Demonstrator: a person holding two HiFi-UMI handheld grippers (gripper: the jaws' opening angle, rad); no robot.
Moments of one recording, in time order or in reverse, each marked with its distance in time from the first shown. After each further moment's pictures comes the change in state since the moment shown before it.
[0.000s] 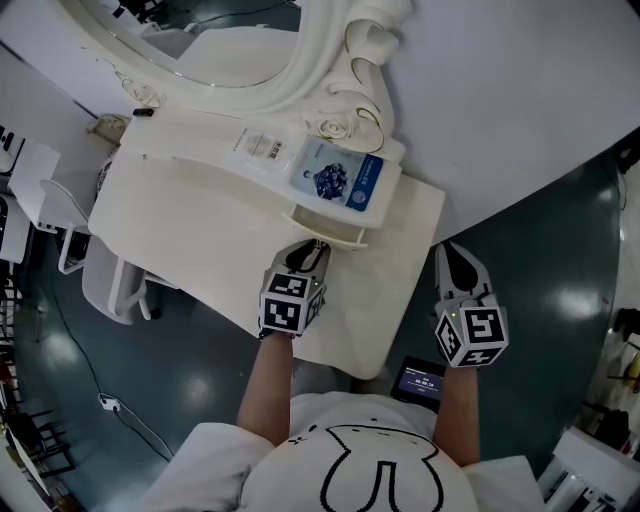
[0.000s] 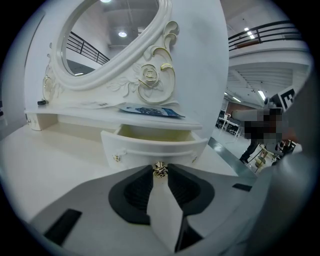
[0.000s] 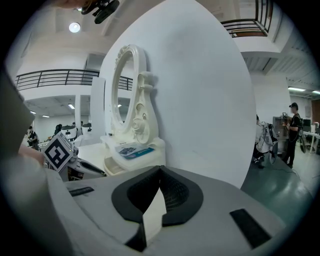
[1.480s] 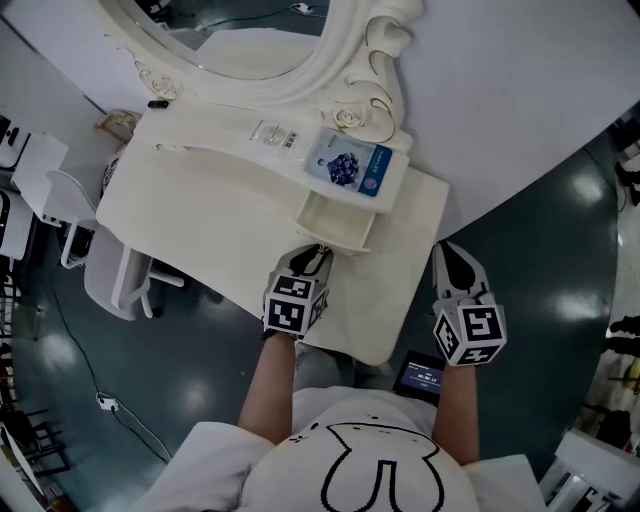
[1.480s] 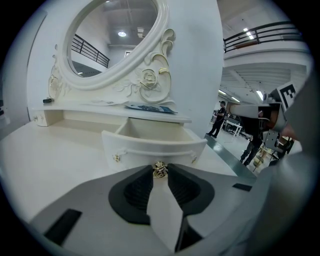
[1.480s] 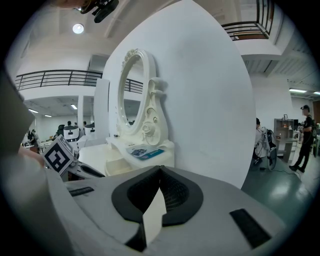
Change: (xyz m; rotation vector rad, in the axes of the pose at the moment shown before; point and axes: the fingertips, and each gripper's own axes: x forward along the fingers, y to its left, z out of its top) left arm -0.033 -0.003 -0.028 0.003 0.008 -0.012; right arm -0.024 0.037 0.003 -0.014 -0.020 0.012
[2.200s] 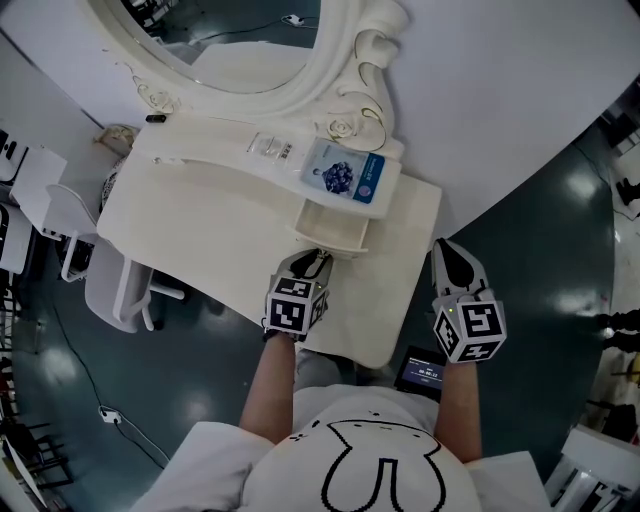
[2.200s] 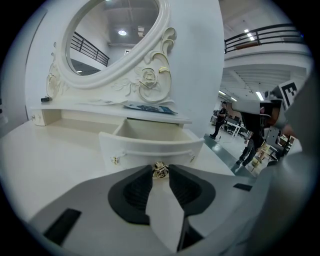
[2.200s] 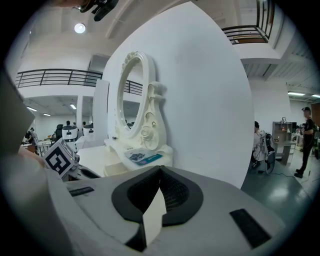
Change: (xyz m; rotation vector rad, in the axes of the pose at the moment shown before) left arm 0.006 -0.001 0.003 -0.002 0.009 -0.017; right arm -0.002 -0.004 0.015 -0.013 -0.025 -0.017
